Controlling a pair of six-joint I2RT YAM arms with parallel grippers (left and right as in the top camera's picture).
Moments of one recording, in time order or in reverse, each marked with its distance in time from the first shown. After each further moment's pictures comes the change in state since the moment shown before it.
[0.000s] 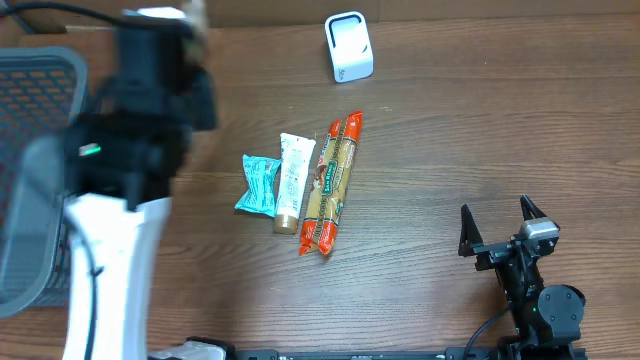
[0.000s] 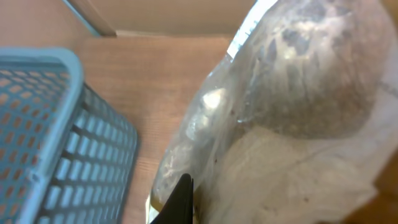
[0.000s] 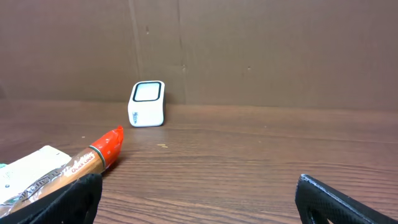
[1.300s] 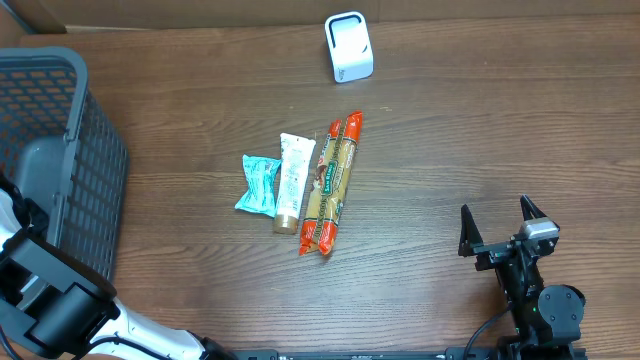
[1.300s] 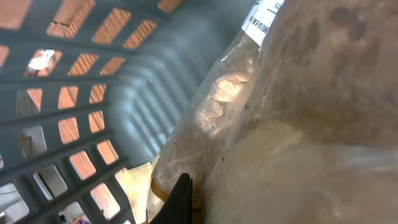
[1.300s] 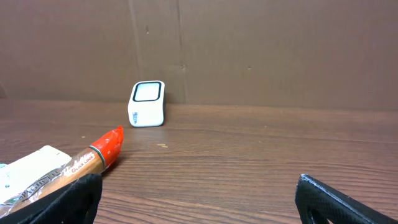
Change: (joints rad) left arm 1.109 0.478 -0.350 0.267 0.030 0.162; right arm 0.000 0.000 0.000 0.000 0.000 0.000
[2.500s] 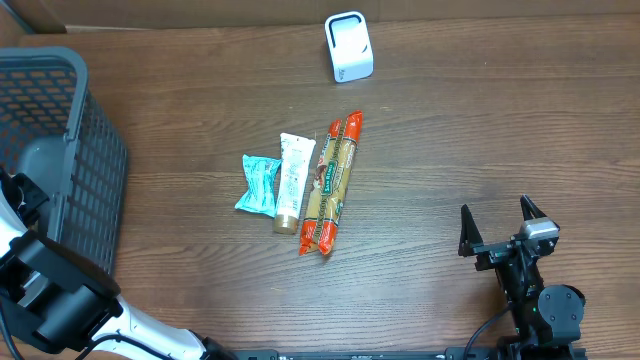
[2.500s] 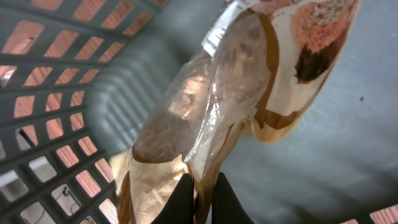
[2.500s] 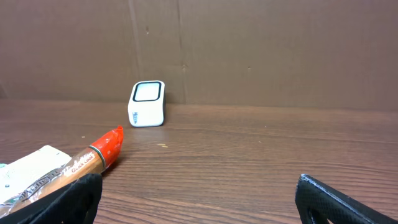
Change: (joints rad) left arm -0.045 0.003 0.181 -0.167 0.126 -0.048; right arm 0.000 0.000 0.000 0.000 0.000 -0.001
